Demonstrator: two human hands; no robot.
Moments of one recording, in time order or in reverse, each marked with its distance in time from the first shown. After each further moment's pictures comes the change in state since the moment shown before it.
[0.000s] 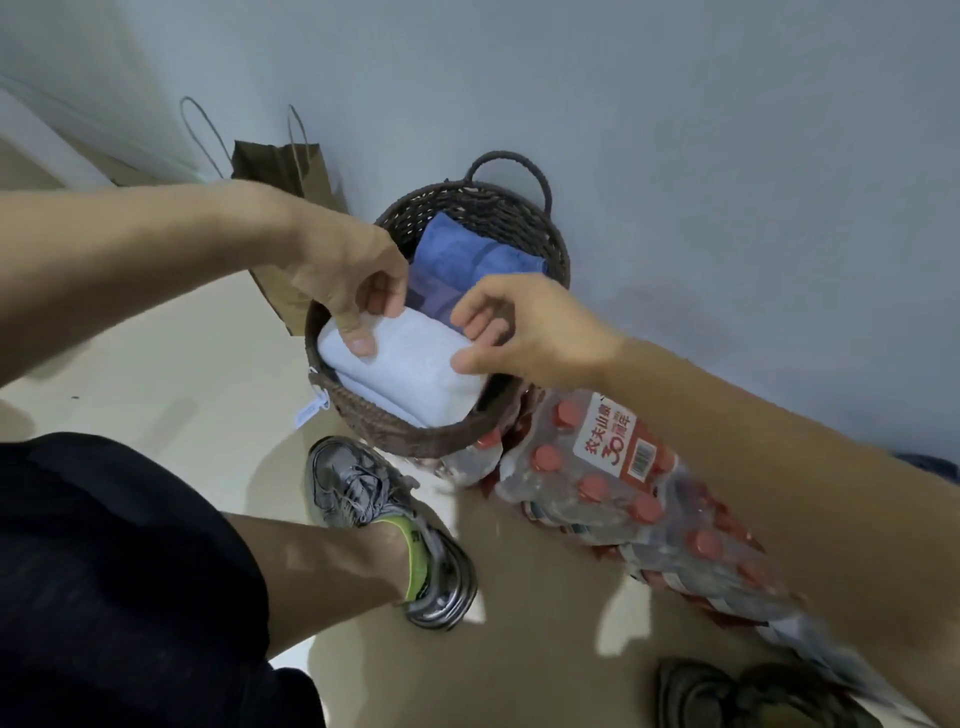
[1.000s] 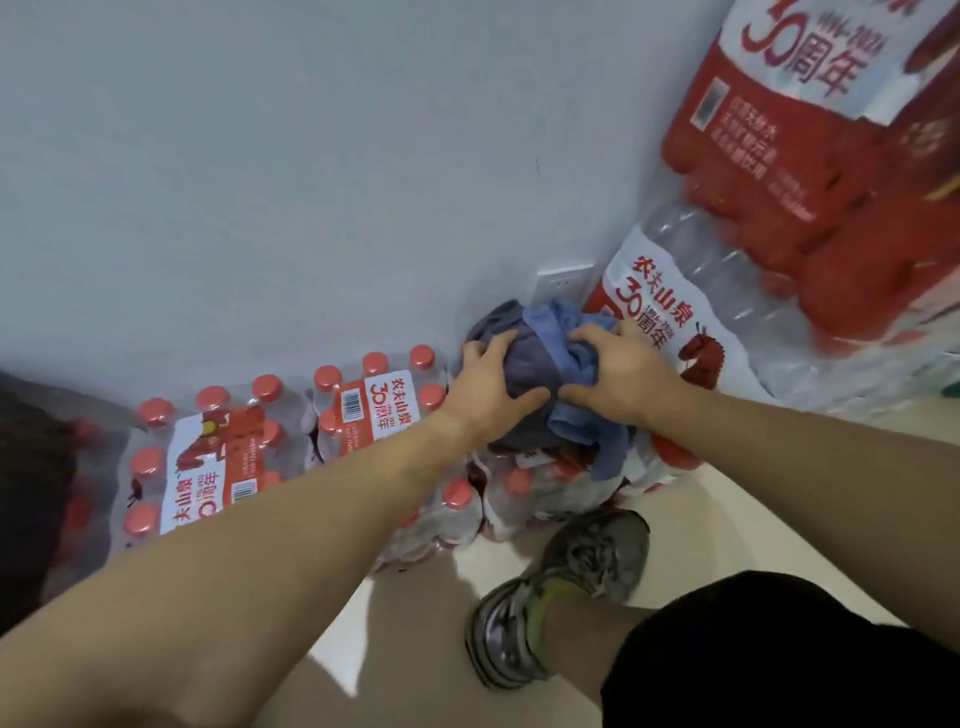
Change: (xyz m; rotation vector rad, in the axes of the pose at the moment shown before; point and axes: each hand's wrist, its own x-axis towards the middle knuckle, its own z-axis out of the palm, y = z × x) left_hand 0.226 0.514 0.160 -0.401 0.287 0.461; right_hand -0.390 0.316 -0.127 -0.303 0.519 0.911
